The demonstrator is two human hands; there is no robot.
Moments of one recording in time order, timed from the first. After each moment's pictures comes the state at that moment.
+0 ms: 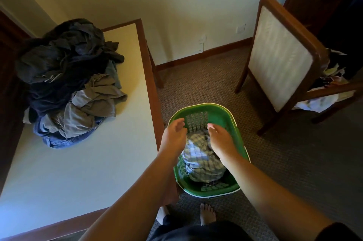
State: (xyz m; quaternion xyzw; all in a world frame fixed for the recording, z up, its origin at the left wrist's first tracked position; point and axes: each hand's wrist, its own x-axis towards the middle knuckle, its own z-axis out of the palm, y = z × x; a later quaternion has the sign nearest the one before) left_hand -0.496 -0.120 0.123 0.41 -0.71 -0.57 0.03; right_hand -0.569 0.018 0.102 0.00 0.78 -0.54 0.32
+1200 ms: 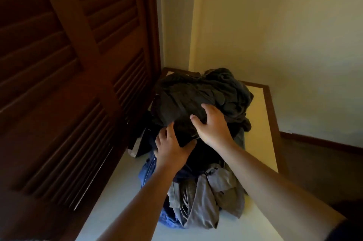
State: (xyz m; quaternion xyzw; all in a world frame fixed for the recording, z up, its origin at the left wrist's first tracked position) left_hand -0.381 -0.657 0.180 0.54 -0.75 -0.37 0.14; right_hand -0.528 -0.624 0.224 -0.46 0.82 -0.31 0.16
